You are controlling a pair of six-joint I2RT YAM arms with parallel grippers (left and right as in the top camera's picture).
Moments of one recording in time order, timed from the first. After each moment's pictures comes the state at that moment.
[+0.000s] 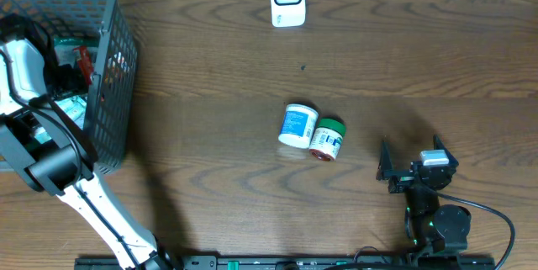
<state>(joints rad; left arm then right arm) 0.54 2.31 1.97 -1.11 -0.17 0.05 0.04 0.01 0.01 -0.07 -0.03 -0.06</state>
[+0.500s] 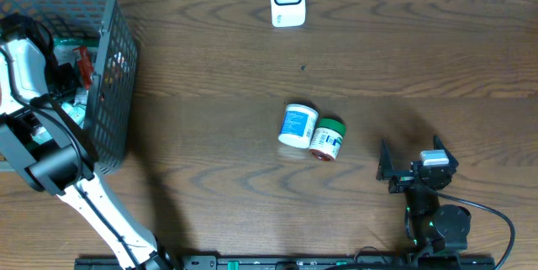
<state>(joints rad) 0.54 2.31 1.96 -1.12 -0.17 -0.02 0.04 0.01 0.01 -0.07 -0.03 -0.06</state>
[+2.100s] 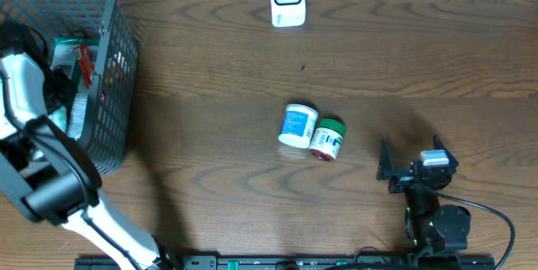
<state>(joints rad) 0.54 2.04 1.69 -0.99 -0.21 -0.20 0.04 0.01 0.01 -0.07 -0.03 -0.06</state>
